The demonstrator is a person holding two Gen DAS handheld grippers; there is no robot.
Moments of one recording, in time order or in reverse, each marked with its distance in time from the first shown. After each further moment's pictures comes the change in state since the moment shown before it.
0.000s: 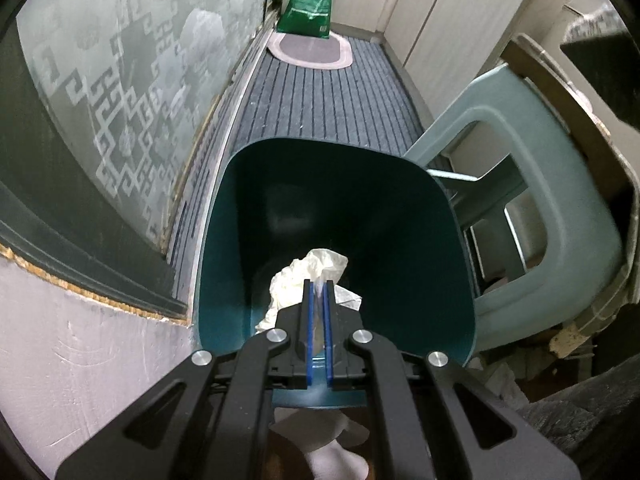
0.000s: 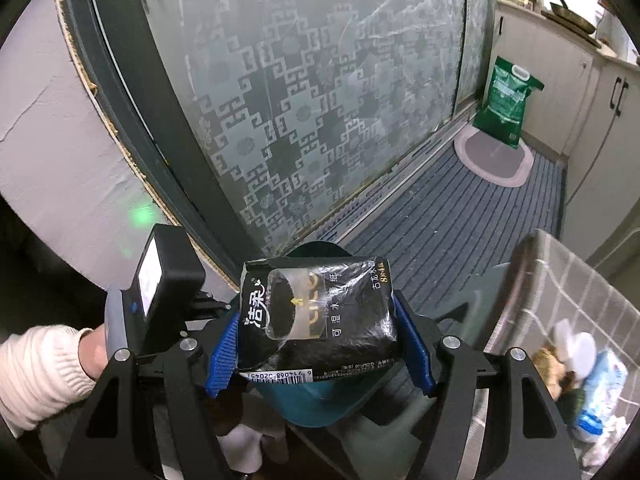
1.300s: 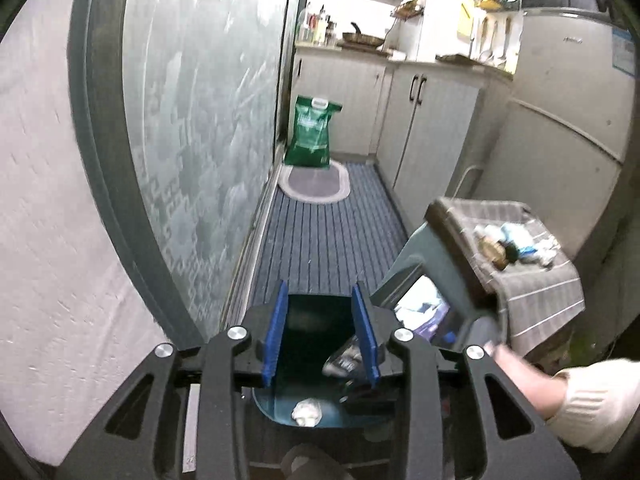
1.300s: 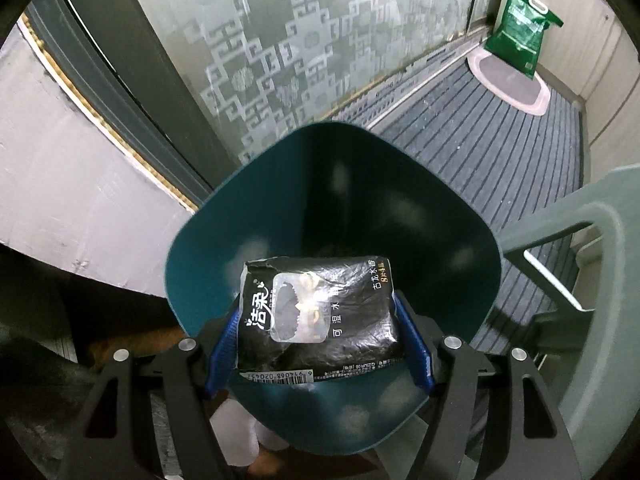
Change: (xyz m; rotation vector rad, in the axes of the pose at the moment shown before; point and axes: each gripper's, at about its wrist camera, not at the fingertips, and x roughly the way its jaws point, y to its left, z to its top) left arm -0.188 -0.050 0.009 0.059 -0.464 0.066; right arm 0.154 0.015 -0.060 0.027 0.272 -0.047
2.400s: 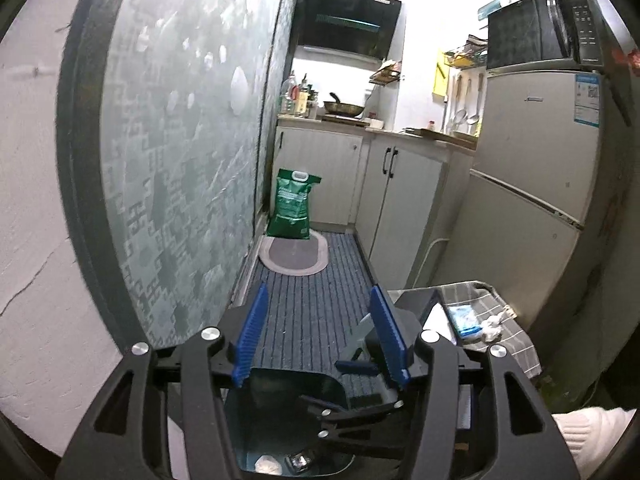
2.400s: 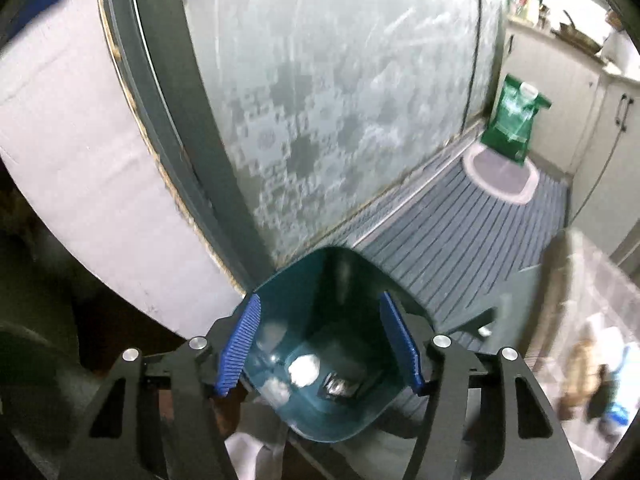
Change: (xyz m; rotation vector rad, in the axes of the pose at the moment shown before) left arm -0.057 -0.060 0.054 0.008 -0.237 -0.044; right arm -0.169 -0.005 -0.004 -0.085 -0.382 0.009
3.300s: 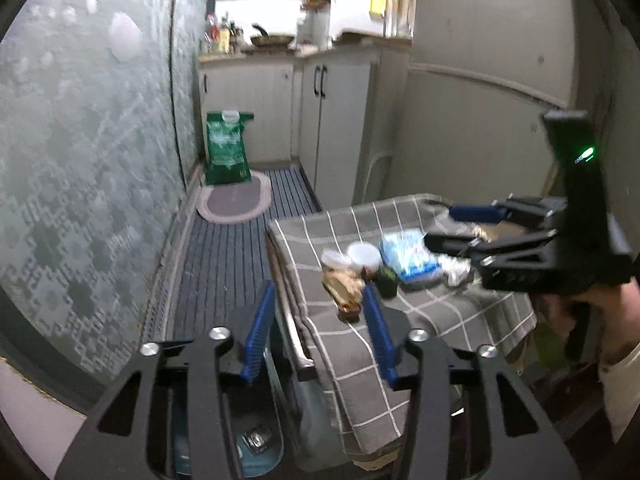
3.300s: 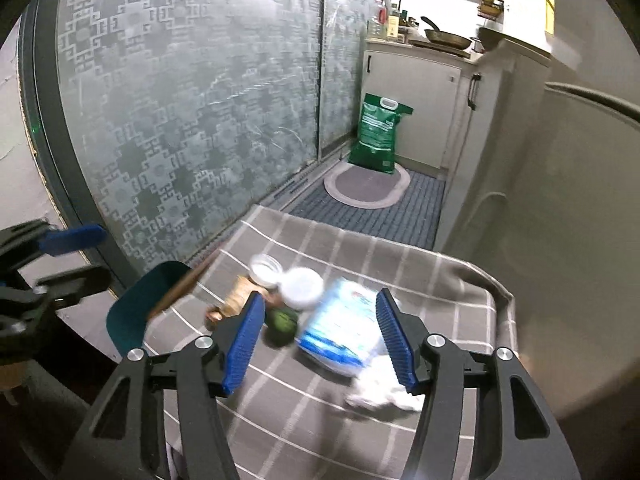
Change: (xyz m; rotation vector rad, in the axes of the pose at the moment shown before) left arm 0.122 -0.117 -0.059 0.154 0.257 -0.140; right arm -0.135 -0.178 -0.085 0.175 -0.116 -0.299
